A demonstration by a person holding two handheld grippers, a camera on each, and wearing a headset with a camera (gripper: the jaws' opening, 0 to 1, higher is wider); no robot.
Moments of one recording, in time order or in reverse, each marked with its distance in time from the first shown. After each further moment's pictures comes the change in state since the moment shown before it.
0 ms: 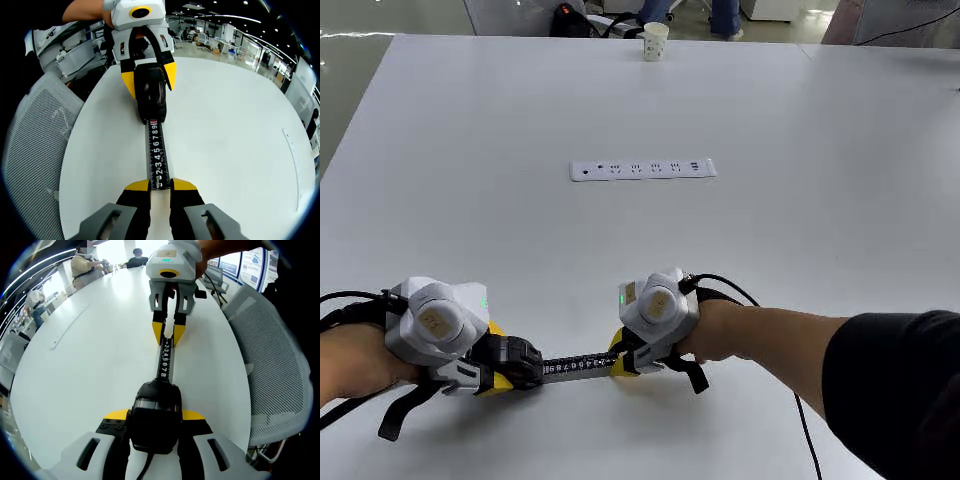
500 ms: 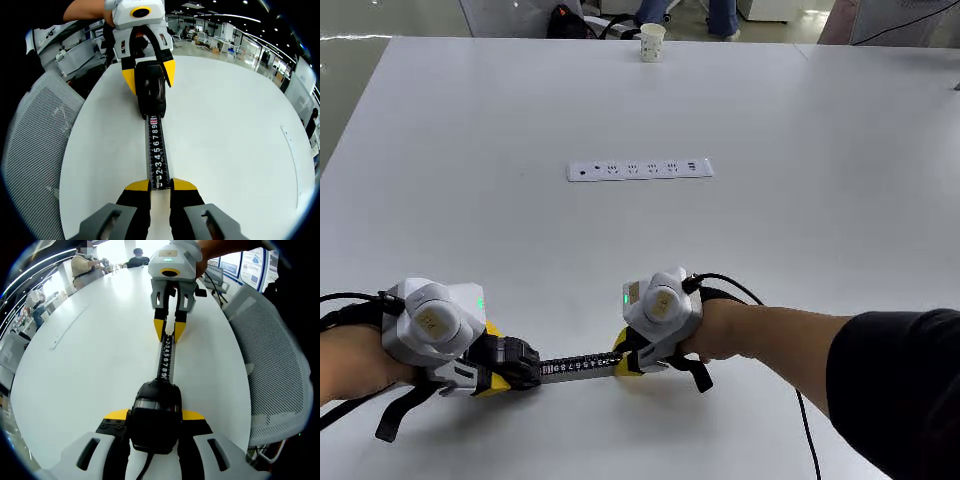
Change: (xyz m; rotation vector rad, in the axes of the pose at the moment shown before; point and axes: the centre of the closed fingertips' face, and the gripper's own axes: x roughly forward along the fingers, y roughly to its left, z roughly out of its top) left arm -0.001 -0.002 0.001 -0.002 0.002 0.003; right arm -0.005 0.000 -0.007 0.000 0.011 -0.005
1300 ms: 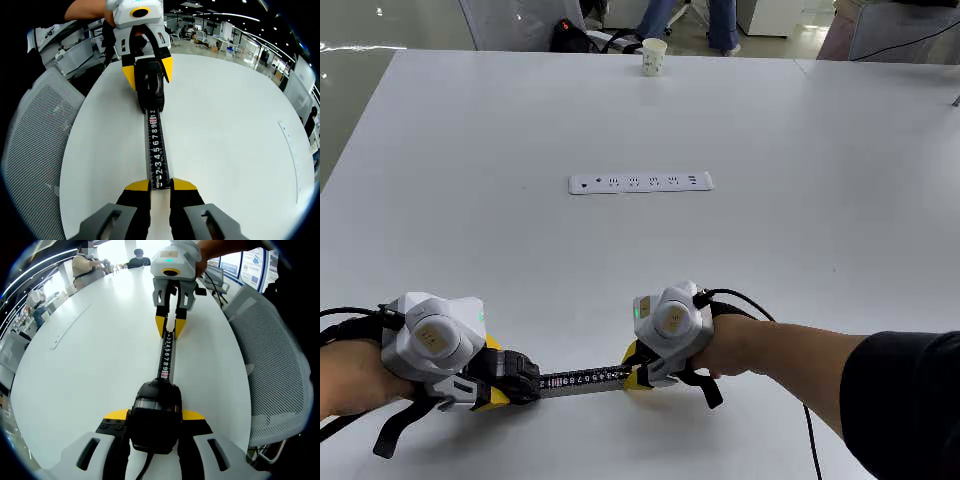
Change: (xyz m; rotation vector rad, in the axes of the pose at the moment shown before) left arm 0.001 0.002 -0.002 -0.002 -0.006 0.002; right arm -0.007 0.000 -0.010 0.008 0.009 -0.007
